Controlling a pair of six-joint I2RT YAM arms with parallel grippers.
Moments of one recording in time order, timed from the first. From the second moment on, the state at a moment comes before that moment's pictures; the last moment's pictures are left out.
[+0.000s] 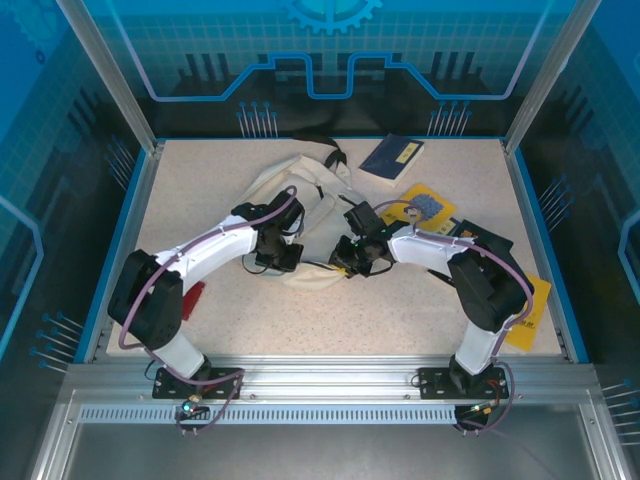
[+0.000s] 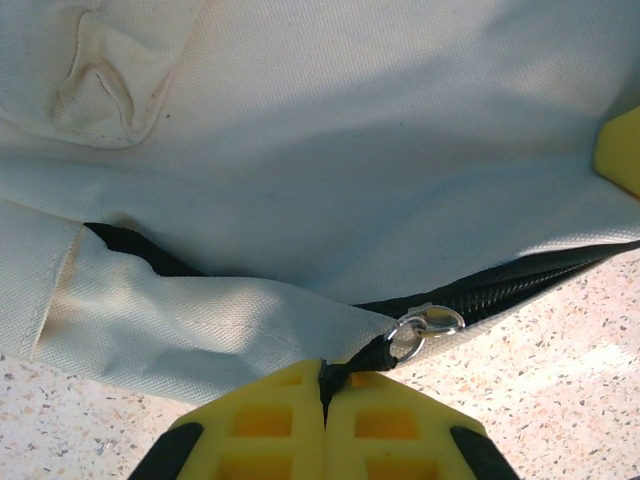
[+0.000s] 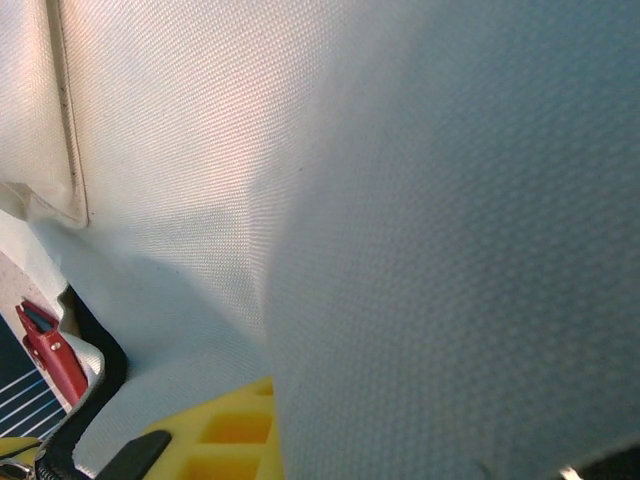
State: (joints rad) left arm -0.53 1.63 1.19 -0.92 0.08 -0.34; right arm 0.61 1.77 1.06 -0.39 -0.34 1.08
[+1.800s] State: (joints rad) left arm -0.61 1.74 1.21 -0.90 0.22 -0.29; right arm 0.62 1.76 0.93 -0.27 -0.44 1.19
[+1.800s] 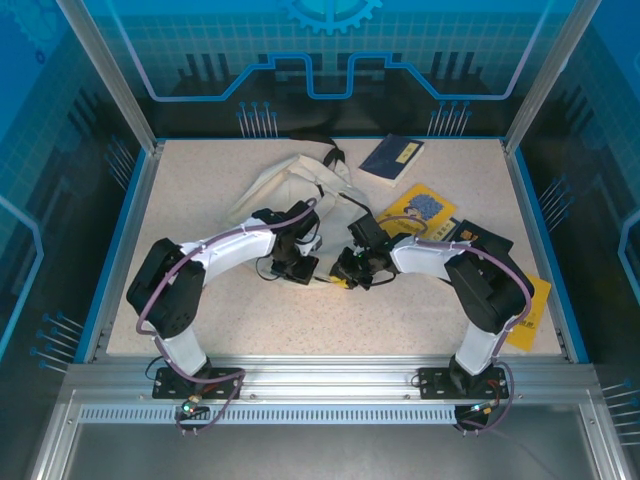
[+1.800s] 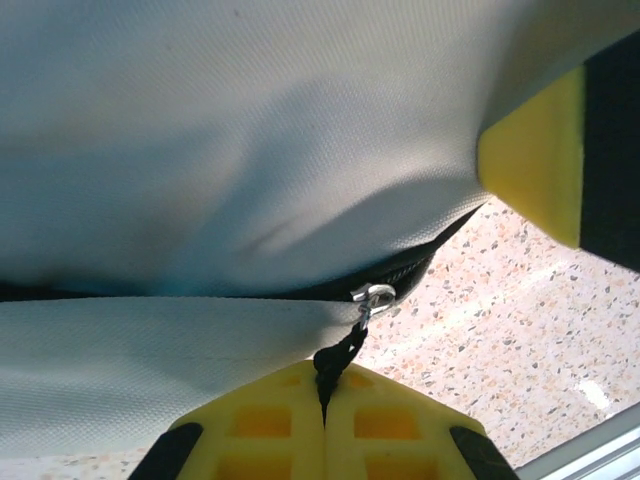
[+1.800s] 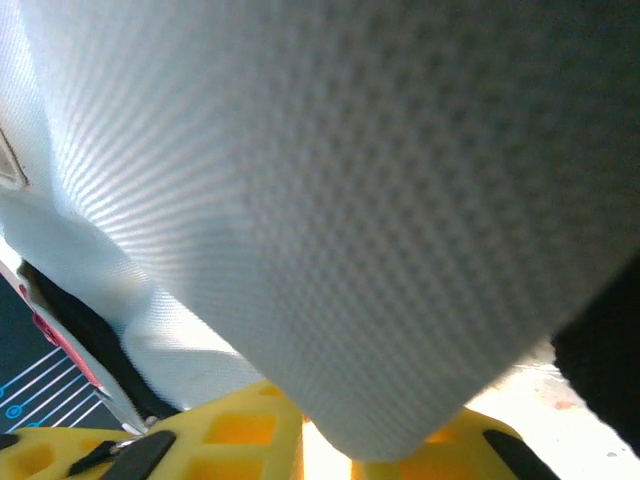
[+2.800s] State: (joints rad) left arm -0.58 1.85 1.35 -1.03 0.10 -0.25; right arm 0.62 1.75 0.96 -0.34 -0.35 1.09
